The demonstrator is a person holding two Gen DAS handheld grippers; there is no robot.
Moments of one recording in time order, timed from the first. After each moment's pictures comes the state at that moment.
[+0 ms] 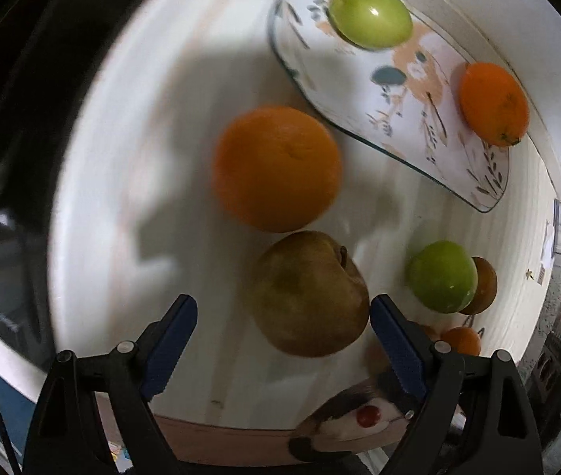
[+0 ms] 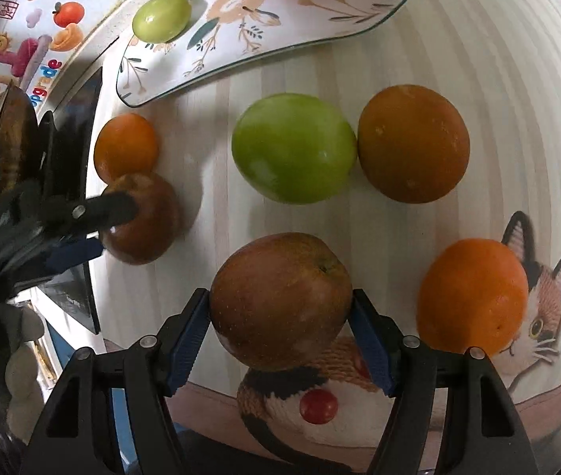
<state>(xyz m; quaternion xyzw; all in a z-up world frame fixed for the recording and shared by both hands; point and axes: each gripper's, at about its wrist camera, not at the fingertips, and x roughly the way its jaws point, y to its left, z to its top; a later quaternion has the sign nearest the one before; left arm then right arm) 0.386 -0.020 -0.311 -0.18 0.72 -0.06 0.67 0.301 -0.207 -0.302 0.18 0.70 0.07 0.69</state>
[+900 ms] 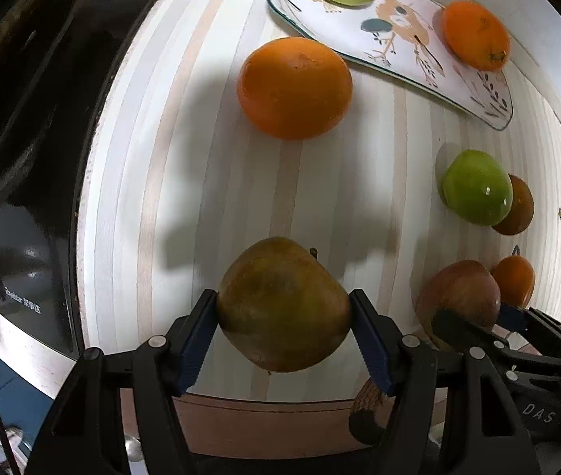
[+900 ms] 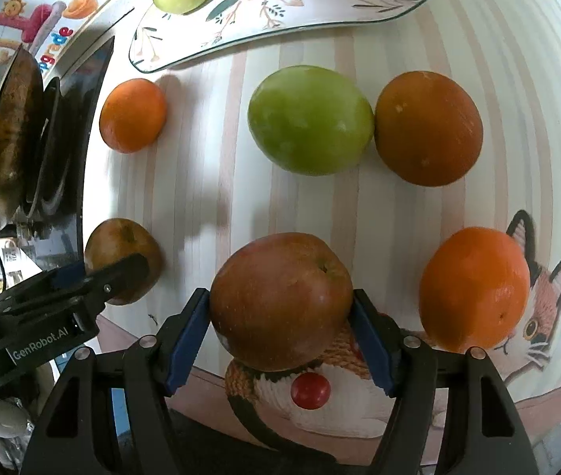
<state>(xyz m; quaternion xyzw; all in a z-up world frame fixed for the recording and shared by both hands) 0.317 -0.028 -0.325 -0.09 0.70 -0.05 0.71 0.301 -0.197 -0.293 0.13 0.72 0.10 0.68</state>
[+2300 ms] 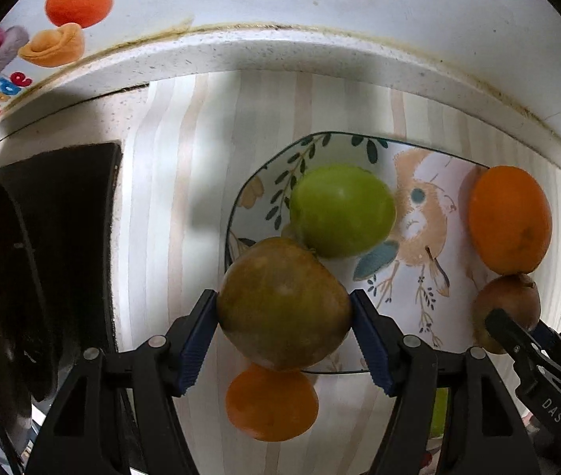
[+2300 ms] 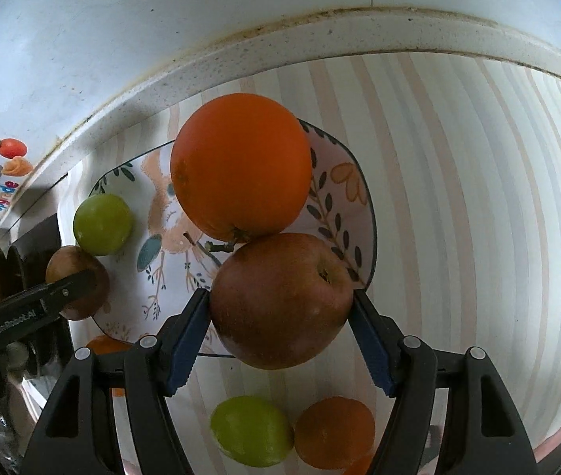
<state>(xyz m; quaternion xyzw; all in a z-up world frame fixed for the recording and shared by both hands) 0.505 -0.003 -0.284 -0.03 0.70 -0.01 0.72 0.469 -0.263 -0.268 0.17 0.65 -0.01 0.74</state>
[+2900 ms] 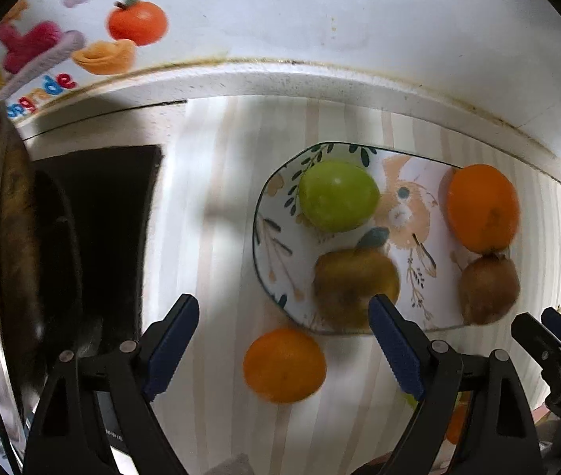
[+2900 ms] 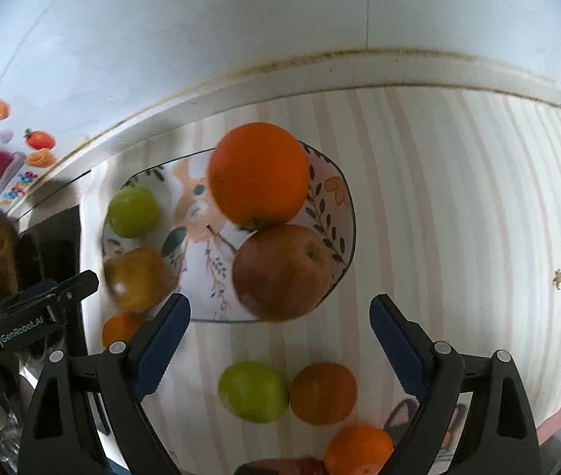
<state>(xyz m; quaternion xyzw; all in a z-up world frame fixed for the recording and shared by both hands) 0.459 0.004 -0.237 -0.03 0.65 0.01 0.76 0.441 -0.258 -0.208 0.14 0.63 -0.01 0.77</state>
